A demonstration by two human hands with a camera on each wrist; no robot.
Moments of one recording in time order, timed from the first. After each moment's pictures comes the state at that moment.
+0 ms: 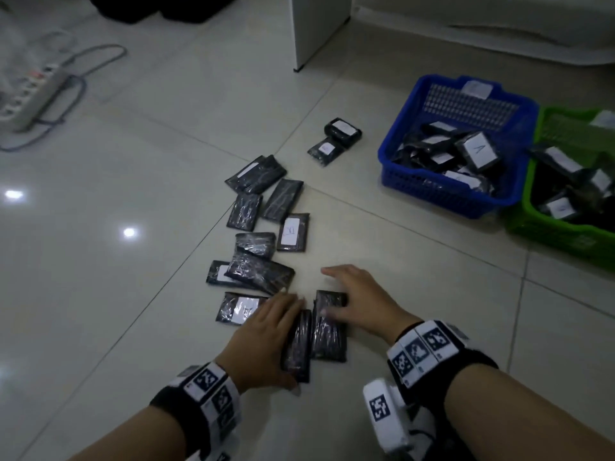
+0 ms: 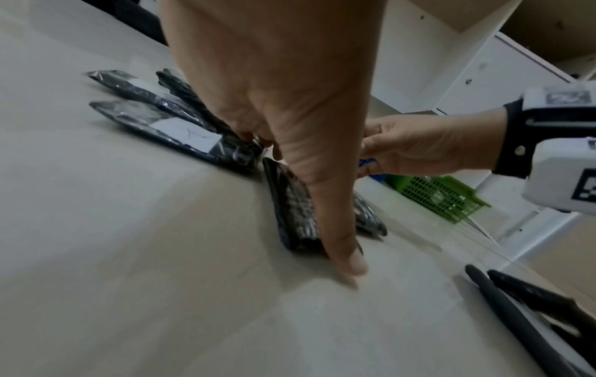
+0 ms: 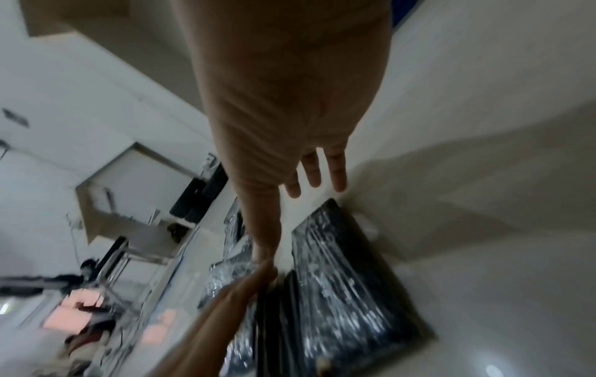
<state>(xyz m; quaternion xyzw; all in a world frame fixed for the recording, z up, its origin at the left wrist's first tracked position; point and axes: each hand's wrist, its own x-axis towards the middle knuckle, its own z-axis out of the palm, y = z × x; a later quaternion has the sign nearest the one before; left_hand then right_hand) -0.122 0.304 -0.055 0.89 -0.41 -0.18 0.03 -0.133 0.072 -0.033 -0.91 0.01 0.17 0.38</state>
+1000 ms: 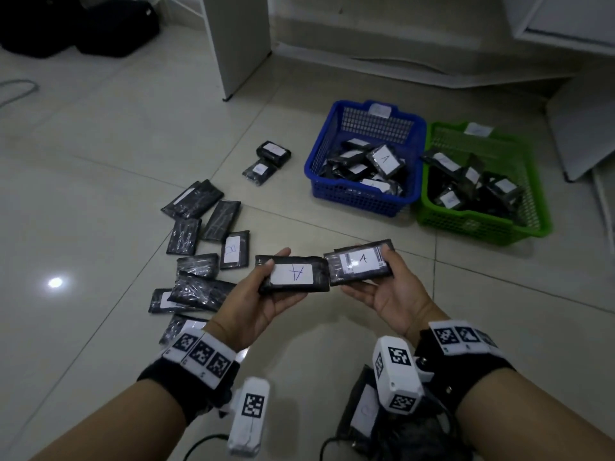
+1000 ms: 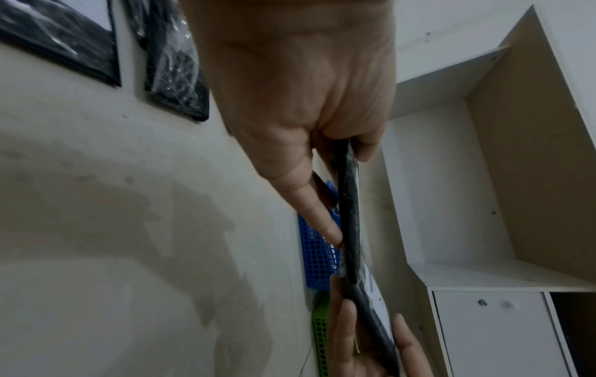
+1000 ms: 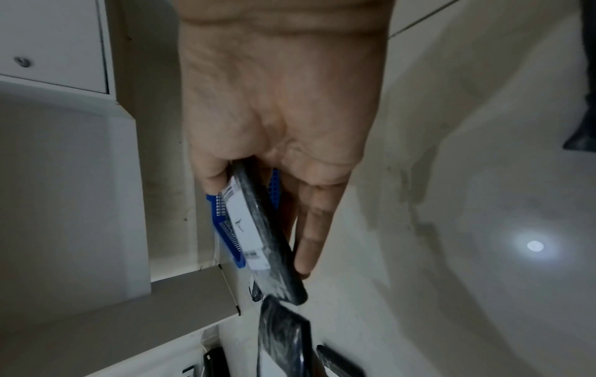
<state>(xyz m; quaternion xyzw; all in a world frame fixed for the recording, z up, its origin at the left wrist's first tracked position) -0.104 0.199 0.022 0.42 0.08 -0.43 0.79 -0.201 -0.010 0.029 -0.34 0.36 -0.04 0.87</state>
